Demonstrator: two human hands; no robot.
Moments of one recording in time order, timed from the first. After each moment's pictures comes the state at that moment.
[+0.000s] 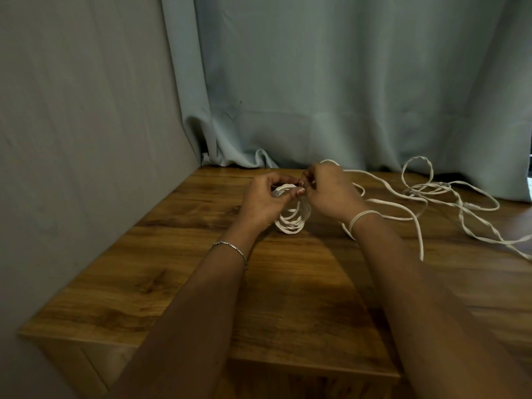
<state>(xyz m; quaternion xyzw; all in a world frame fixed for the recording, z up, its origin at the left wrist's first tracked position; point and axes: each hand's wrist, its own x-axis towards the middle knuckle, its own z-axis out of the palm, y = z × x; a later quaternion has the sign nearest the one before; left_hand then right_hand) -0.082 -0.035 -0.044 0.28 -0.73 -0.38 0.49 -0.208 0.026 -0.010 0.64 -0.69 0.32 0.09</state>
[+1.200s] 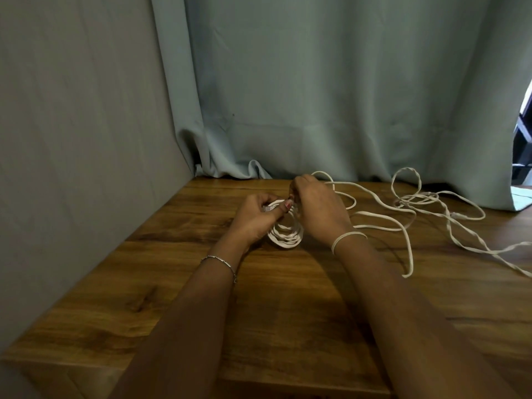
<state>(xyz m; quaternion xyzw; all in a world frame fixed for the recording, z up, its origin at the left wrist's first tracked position) -0.082 -0.041 -0.051 0.32 -0.69 -0.48 0.43 -0.198 0.036 -0.018 0.65 -0.68 0.28 0.19</state>
